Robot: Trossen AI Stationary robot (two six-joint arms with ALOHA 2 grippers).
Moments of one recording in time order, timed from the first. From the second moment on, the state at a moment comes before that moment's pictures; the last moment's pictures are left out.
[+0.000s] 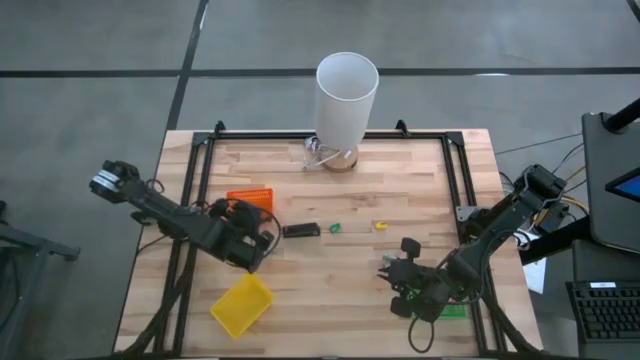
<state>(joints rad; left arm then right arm) -0.45 1.32 0.92 -1.05 -0.82 -1.38 0.77 1.48 1.01 -0.58 0.69 0.85</state>
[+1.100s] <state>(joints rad) -0.35 1.30 0.71 -1.02 -0.80 -1.45 0.77 1.48 0.99 -0.57 0.73 0.86</state>
